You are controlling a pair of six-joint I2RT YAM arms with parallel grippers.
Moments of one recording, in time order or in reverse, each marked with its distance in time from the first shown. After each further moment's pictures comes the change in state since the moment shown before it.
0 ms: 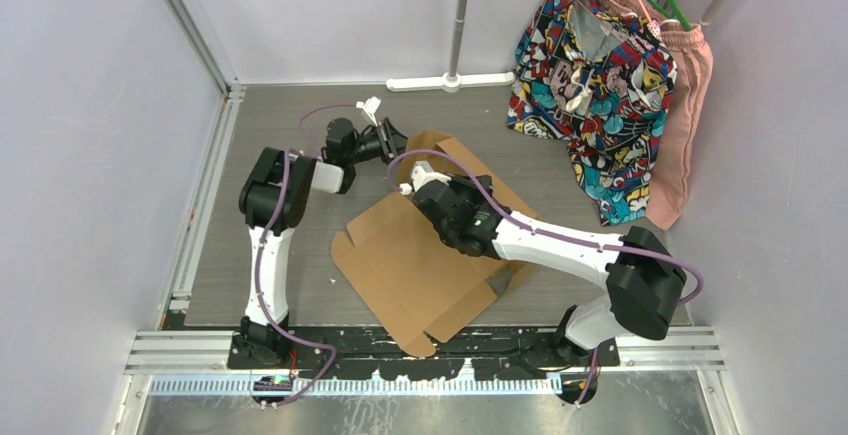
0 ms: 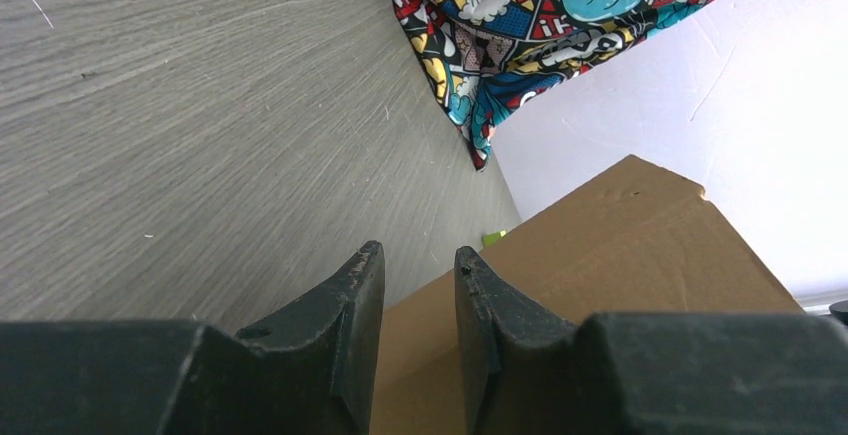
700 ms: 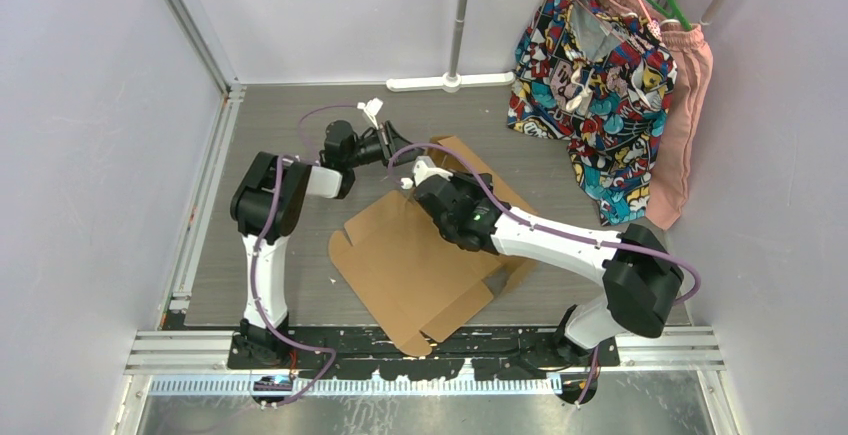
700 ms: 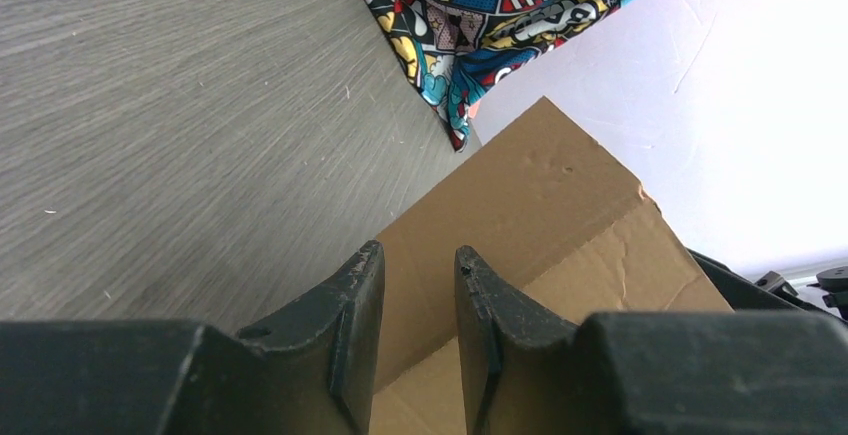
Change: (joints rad) left arm -0.024 -0.105 -0.095 0.007 0.004 0.019; right arm -0.026 0.019 0.026 -0.013 -0.014 0.033
